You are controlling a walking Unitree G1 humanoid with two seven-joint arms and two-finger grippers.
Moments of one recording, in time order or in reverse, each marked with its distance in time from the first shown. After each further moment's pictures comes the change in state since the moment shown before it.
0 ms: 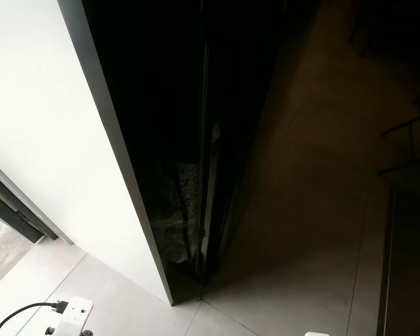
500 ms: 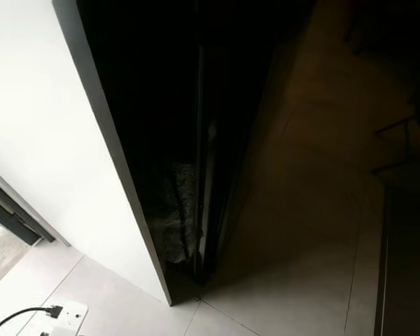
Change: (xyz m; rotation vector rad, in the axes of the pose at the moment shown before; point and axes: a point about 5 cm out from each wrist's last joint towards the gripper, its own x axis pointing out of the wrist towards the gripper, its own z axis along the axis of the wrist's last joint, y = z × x) left arm -0.001 0.006 -0.008 0.006 0.021 0.011; right arm -0.007 -0.003 -0.020 0.127 0.003 -0.039
